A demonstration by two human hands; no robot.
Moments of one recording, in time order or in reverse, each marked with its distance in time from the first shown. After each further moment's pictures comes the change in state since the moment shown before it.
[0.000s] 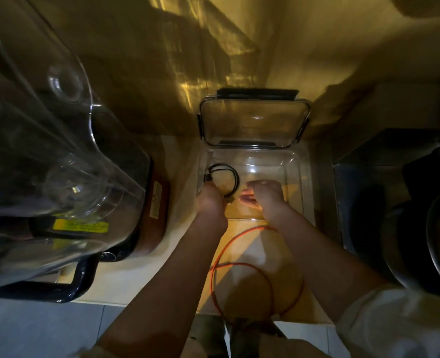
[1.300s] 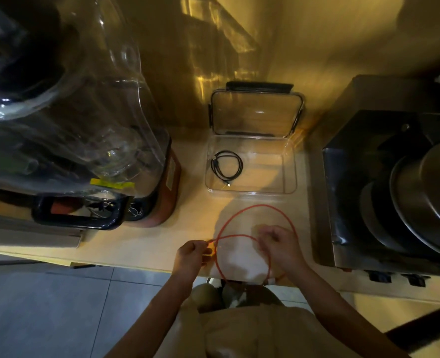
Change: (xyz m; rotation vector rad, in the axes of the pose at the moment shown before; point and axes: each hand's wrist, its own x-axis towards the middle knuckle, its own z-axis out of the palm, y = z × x) left_hand -0.052 -0.127 -0.162 0.385 -0.056 0.014; right_hand -0.137 0.127 -0.090 -0.397 -0.080 -0.342
